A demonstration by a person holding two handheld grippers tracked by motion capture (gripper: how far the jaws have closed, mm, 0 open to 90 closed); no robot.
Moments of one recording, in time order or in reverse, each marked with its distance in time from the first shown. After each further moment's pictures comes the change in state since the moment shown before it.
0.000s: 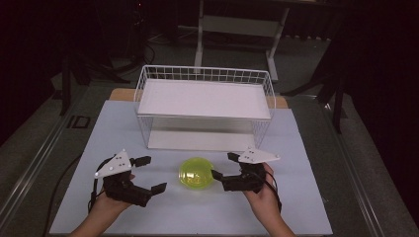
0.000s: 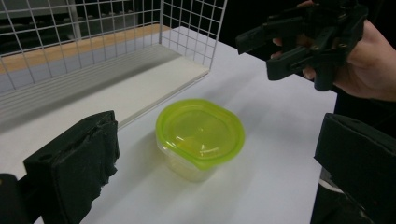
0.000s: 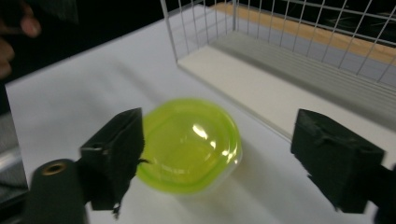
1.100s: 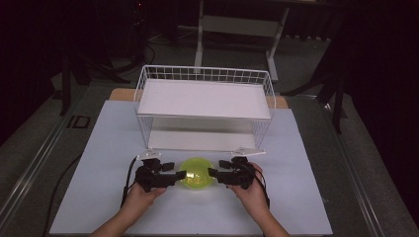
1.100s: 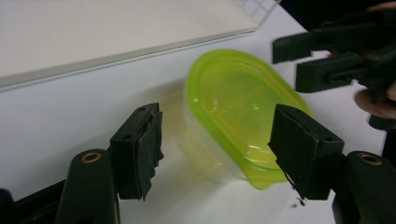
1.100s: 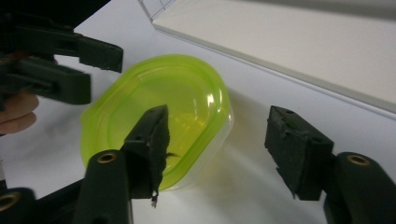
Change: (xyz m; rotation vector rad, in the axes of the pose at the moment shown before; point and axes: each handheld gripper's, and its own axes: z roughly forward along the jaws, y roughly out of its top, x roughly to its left) left arm 0.025 -0.033 0.084 0.171 0.060 -0.334; right arm -0.022 -0.028 0.046 0.152 0.017 0.223
